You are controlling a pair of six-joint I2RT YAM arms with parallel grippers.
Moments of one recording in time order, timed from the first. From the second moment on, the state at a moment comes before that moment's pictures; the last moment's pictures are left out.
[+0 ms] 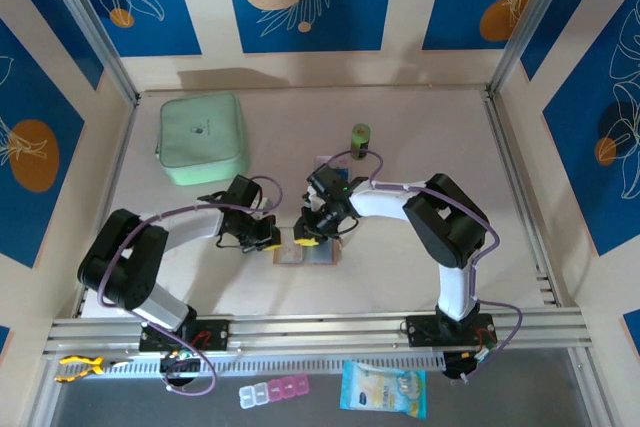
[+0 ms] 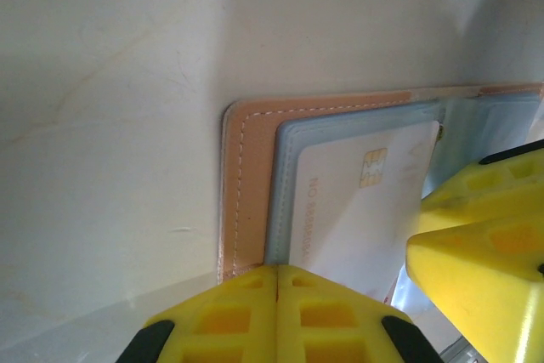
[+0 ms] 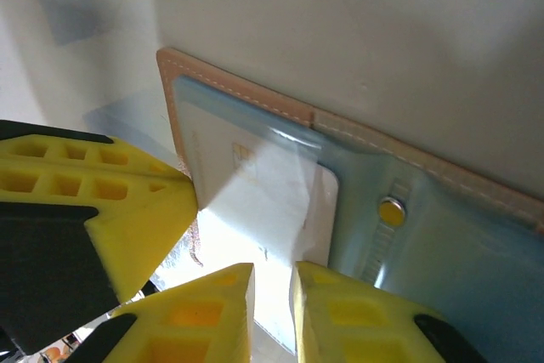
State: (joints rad) left arm -0.48 1.54 0.70 -0.39 0.50 -0.65; right arm 0.77 1.91 1.11 -0.38 -0.62 0.81
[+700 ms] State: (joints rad) left arm -0.48 1.54 0.70 -0.39 0.50 -0.65; right arm 0.78 1.94 1.19 -0.53 -0.55 0.78
